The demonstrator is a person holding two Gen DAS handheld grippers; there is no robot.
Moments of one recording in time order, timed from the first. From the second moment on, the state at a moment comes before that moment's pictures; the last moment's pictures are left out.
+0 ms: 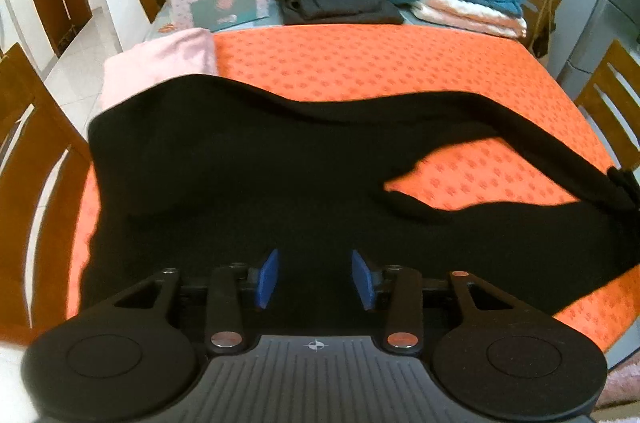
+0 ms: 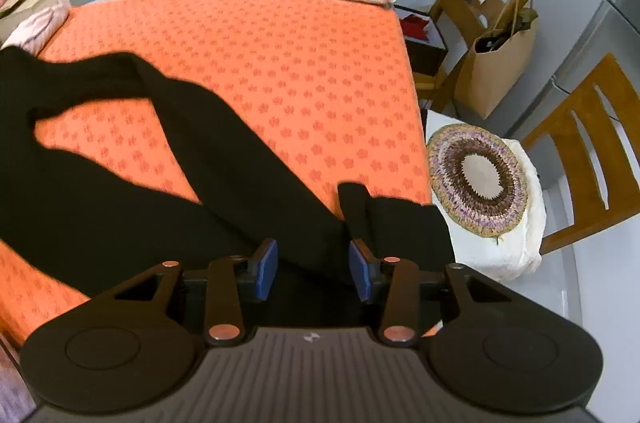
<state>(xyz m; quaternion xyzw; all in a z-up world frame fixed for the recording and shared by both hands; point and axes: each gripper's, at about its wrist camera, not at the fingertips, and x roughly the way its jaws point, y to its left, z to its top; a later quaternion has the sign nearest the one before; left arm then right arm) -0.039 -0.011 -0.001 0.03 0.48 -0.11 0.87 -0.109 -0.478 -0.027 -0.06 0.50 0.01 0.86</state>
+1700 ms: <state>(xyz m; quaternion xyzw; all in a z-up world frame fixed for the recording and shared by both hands) -0.059 -0.184 -0.011 0.02 0.50 -0.03 0.87 0.036 -0.671 -0.005 0.00 0.40 -0.08 0.91</state>
